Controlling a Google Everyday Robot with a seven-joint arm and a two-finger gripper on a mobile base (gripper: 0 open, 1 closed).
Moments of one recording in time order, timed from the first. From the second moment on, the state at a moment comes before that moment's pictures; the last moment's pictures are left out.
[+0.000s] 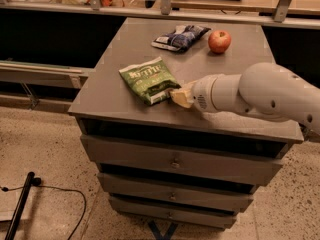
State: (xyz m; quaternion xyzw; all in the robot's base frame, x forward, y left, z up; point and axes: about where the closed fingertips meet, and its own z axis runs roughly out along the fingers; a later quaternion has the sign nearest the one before) arm 0.596 -0.068 0.817 -0.32 0.81 0.18 0.46
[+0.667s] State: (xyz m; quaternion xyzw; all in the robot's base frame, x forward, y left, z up) arm 0.596 -0.068 0.819 -0.32 0.81 0.18 0.46
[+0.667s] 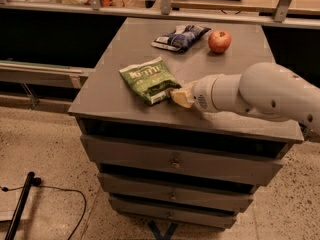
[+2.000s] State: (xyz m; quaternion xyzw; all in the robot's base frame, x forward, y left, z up) arm 0.596 -0.068 0.819 -0.32 0.81 0.18 0.46
